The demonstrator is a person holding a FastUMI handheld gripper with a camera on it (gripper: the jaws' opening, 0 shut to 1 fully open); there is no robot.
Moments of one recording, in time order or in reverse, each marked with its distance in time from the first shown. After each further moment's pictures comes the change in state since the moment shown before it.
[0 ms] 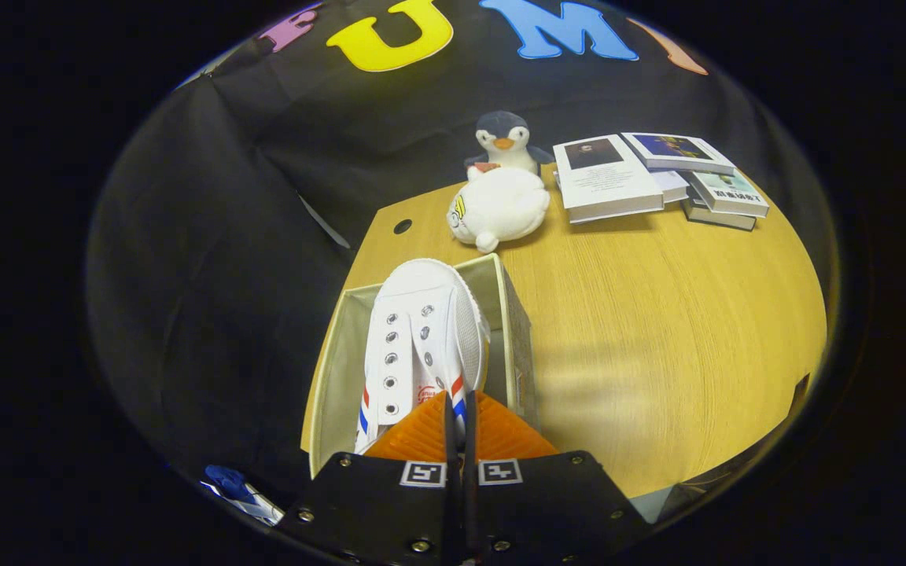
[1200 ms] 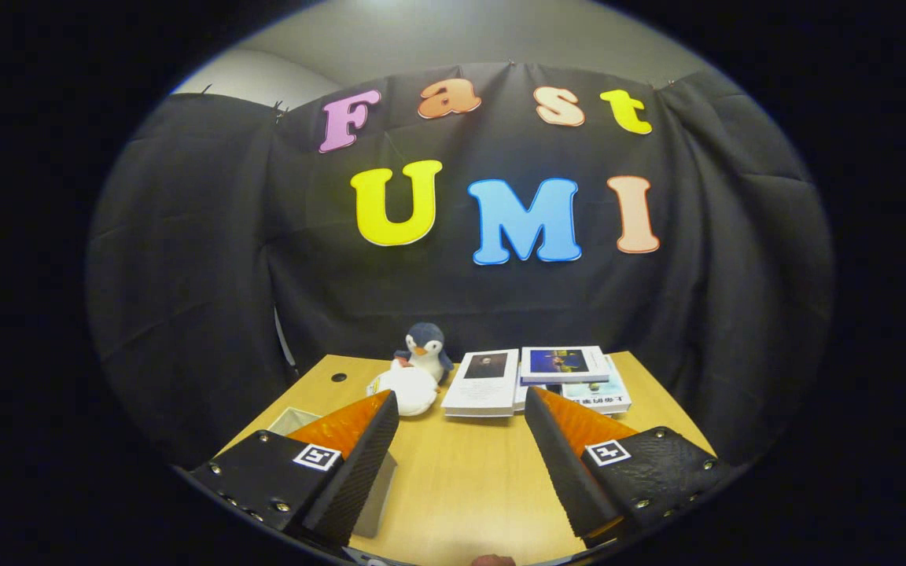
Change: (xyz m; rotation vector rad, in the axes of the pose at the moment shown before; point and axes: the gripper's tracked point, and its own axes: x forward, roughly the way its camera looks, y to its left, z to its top) arm -0.236 -0.126 0.138 -0.248 -0.725 -0.215
